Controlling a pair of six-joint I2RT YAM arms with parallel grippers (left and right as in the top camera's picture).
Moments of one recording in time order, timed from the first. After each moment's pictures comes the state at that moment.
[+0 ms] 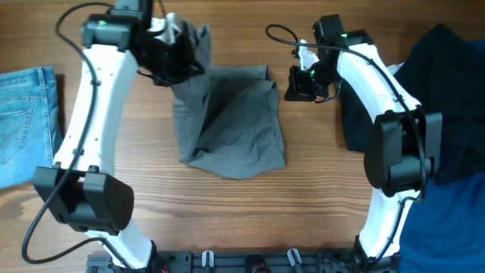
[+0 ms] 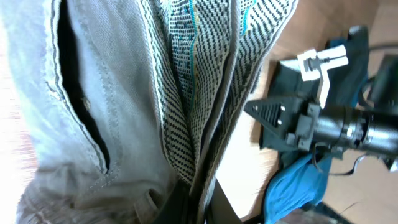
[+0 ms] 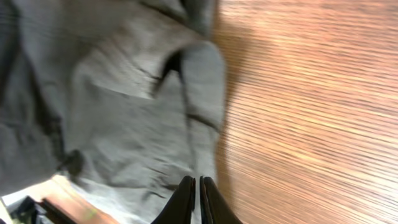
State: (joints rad) left arm -0.15 1.86 1.88 -1.24 0.52 -0.43; right arm 0.19 2.12 1.70 -1.06 -0.48 0.13
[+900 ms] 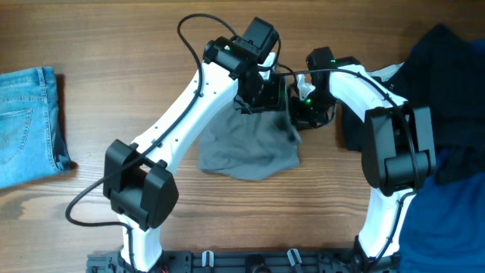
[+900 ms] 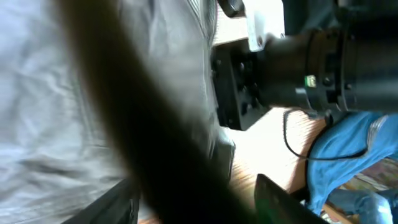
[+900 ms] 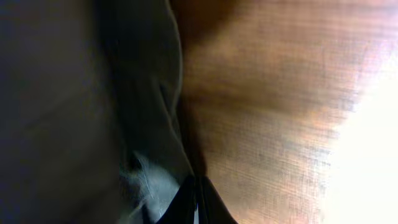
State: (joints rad) left arm -0.59 2.00 1.88 -1.16 0.35 -0.52; right arm 0.20 2.13 1.46 -0.98 -0.40 0.13
